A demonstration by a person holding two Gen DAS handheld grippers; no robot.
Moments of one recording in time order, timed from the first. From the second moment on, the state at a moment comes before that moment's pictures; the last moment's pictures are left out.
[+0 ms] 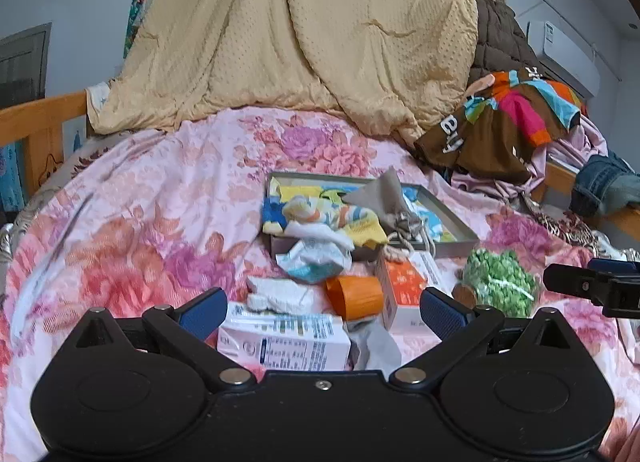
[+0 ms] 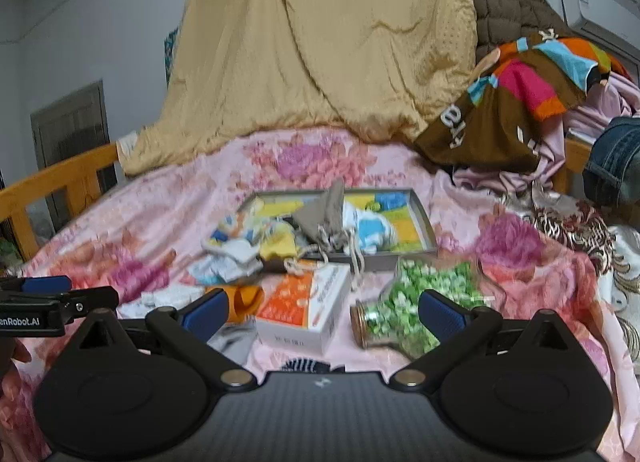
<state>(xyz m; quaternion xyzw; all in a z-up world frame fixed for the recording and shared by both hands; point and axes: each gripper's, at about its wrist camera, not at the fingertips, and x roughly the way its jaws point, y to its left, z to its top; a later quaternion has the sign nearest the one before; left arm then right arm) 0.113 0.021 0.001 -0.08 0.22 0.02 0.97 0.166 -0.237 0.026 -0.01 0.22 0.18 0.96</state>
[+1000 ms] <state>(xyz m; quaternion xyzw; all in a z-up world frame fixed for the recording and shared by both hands) 0.154 -0.009 -0.058 0.00 0.32 -0.14 0.94 0.209 -0.228 -0.024 -0.03 0.37 0.17 0.91</state>
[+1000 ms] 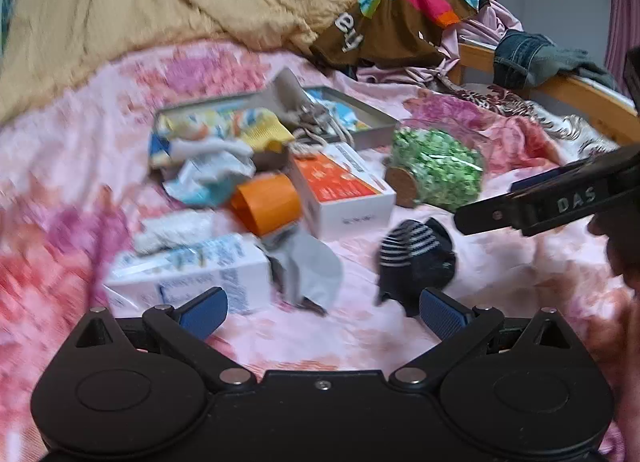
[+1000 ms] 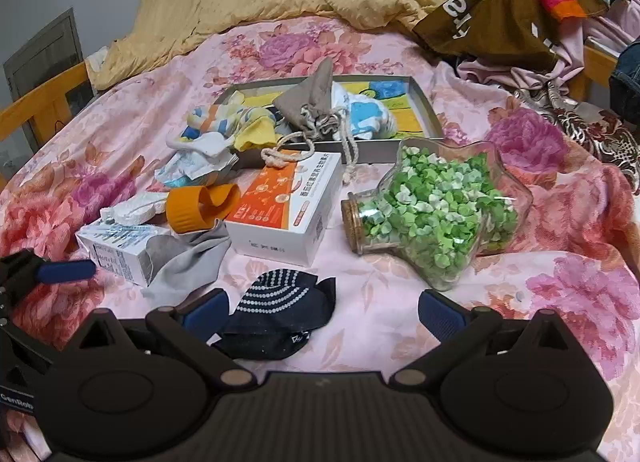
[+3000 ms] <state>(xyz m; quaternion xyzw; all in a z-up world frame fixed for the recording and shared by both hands) 0.207 0.006 -0.103 -0.24 0.35 -0.09 0.90 0.238 -0.190 -0.061 -0.13 0.41 0.26 0.87</state>
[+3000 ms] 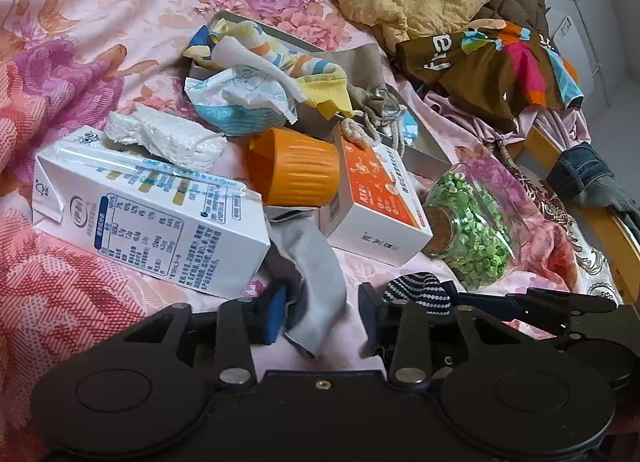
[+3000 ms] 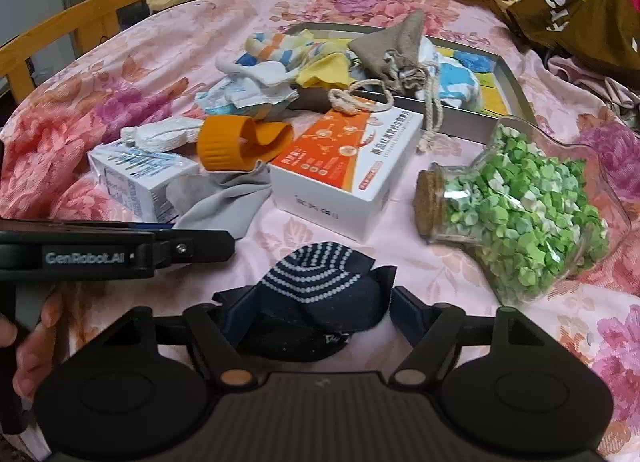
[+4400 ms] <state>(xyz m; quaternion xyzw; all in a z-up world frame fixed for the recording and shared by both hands) 0.170 -0.004 -0.073 -0.16 0.33 -0.05 0.93 0.231 -0.185 -0.053 -0.12 0.36 0.28 0.88</state>
